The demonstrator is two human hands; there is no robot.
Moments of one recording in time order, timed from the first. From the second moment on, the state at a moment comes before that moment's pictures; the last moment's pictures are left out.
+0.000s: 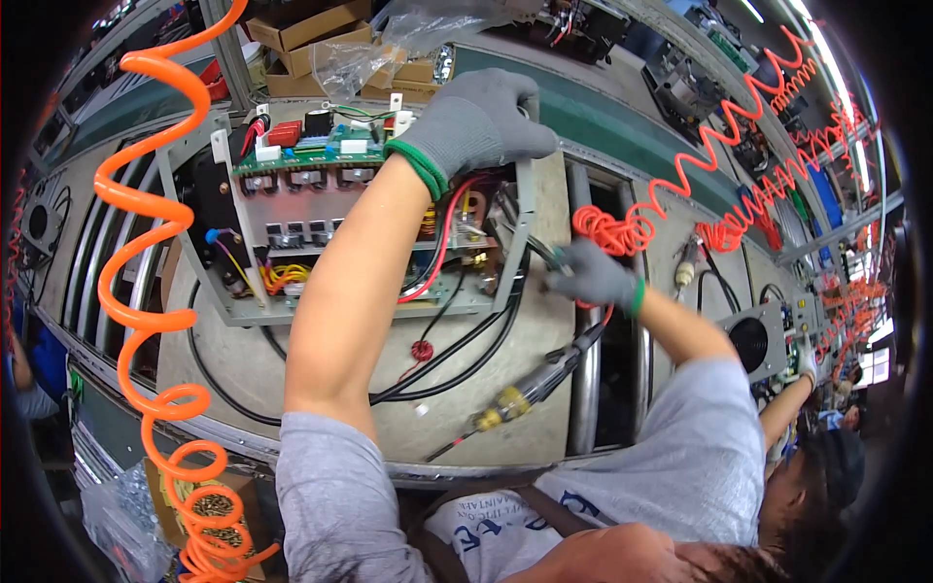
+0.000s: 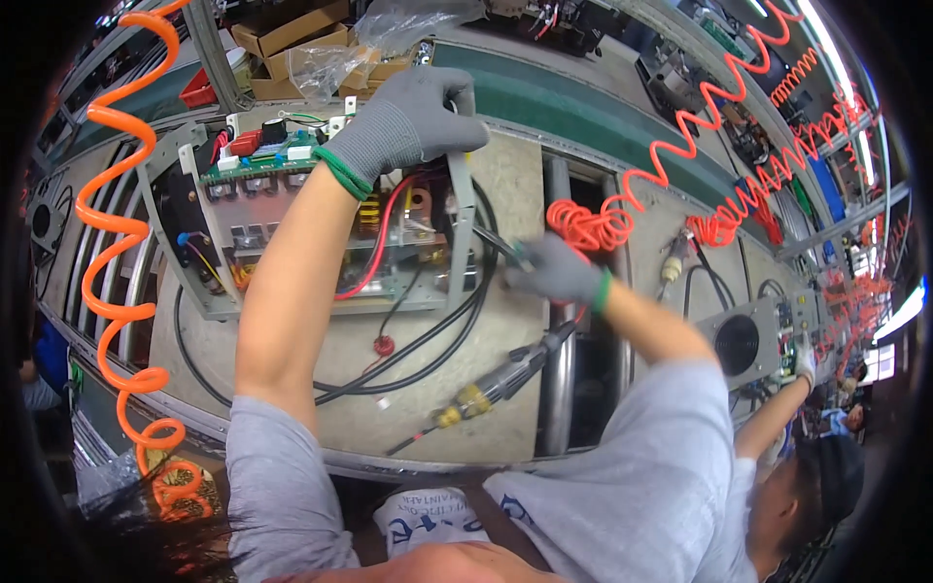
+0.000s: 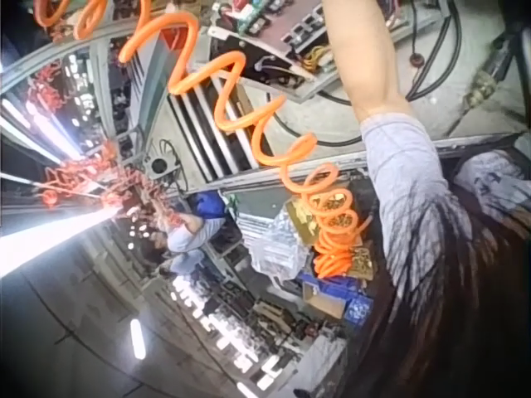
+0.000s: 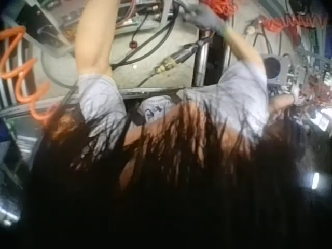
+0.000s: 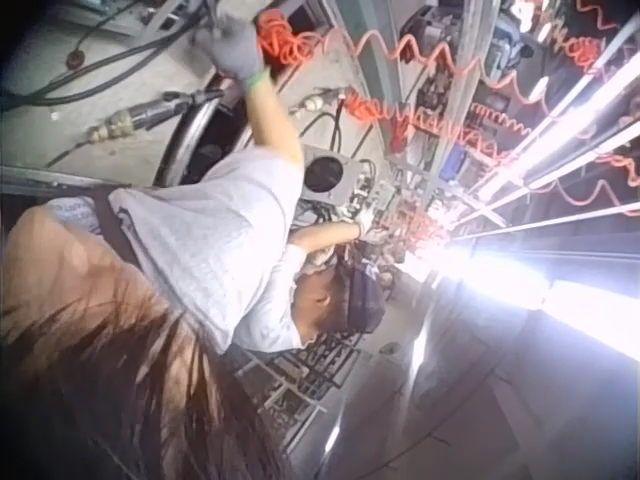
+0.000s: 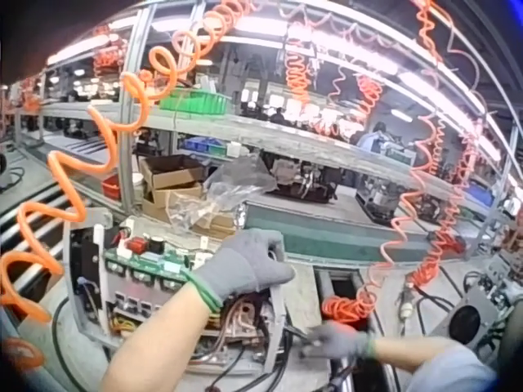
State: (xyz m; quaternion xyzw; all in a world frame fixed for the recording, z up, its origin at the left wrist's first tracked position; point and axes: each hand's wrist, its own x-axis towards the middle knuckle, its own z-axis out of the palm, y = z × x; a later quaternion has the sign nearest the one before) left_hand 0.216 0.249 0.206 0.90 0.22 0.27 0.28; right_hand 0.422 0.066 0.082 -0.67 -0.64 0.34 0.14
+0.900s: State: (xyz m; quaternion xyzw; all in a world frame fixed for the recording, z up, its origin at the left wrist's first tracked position) left_hand 0.217 0.247 0.194 0.93 0.14 0.29 0.20; right_hand 0.287 0.013 0.152 -0.66 -0.68 0.31 0.09
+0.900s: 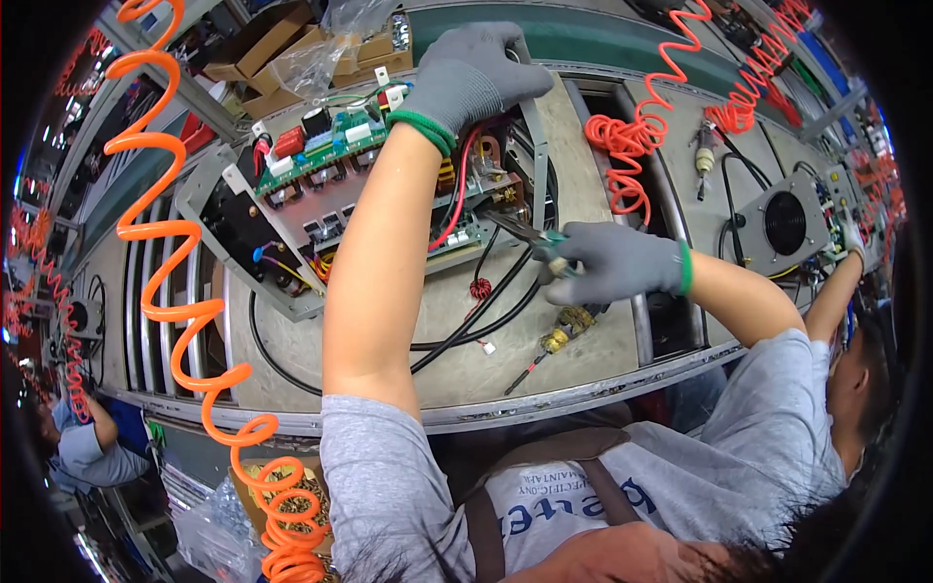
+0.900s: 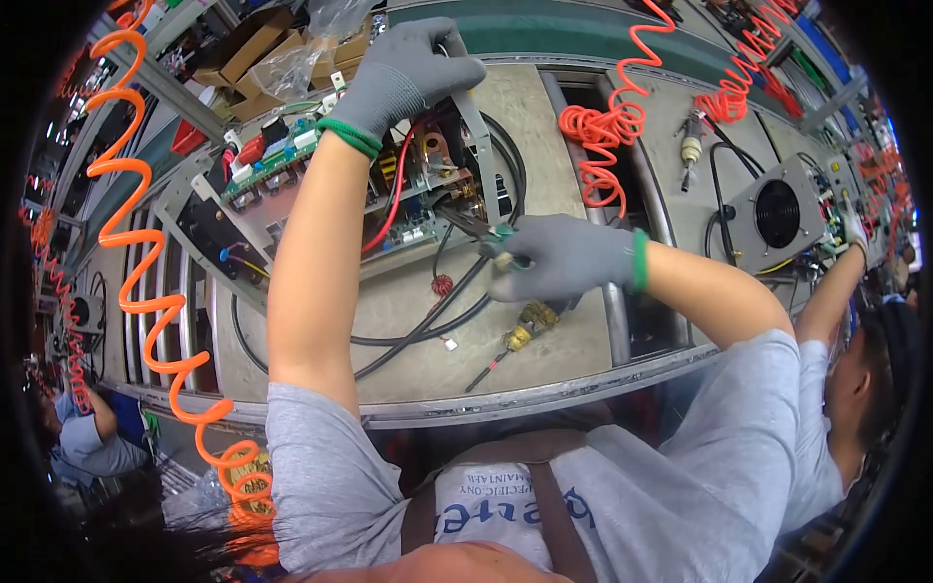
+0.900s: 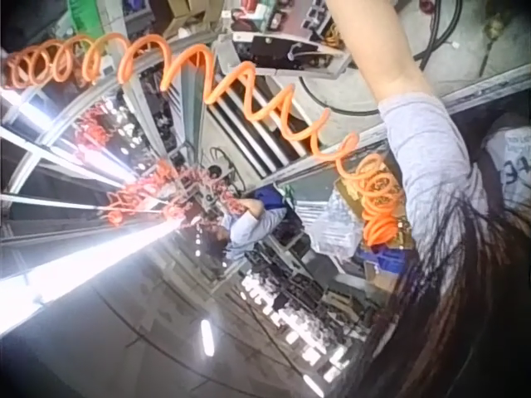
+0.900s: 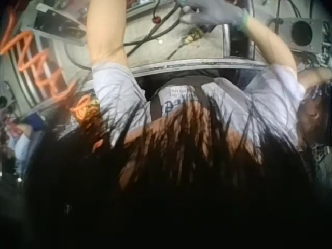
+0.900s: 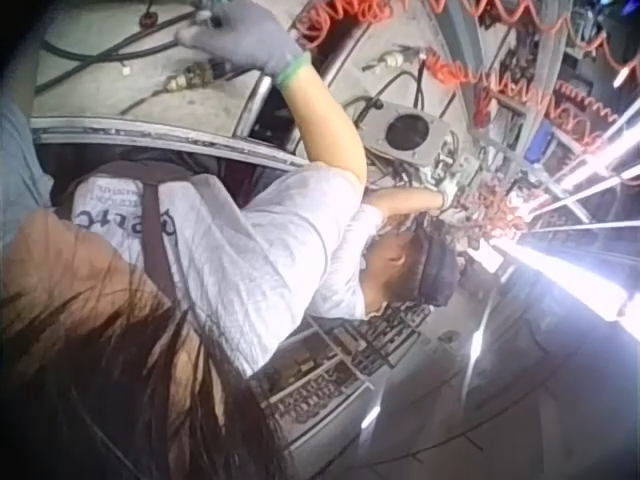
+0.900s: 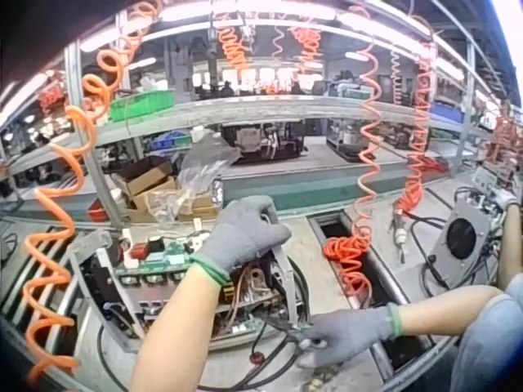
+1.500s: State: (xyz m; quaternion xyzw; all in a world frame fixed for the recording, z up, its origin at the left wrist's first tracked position) left_hand 0.200 0.213 0.195 0.93 0.07 0.33 0.15; right_hand 0.268 0.036 0.115 -0.68 -0.56 0.45 0.14
